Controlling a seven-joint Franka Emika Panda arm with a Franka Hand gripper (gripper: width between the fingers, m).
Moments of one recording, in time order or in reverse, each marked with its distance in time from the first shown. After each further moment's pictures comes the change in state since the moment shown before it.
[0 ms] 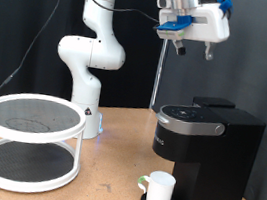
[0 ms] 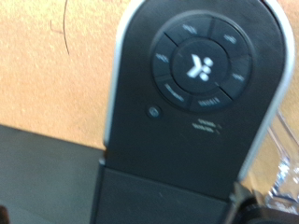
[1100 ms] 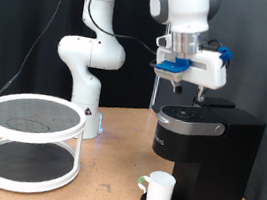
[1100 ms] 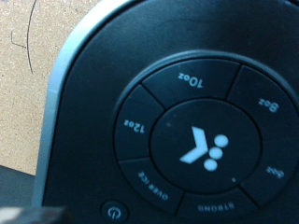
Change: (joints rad) arm 0.010 0.055 0.050 -0.189 -0.044 0.226 -0.066
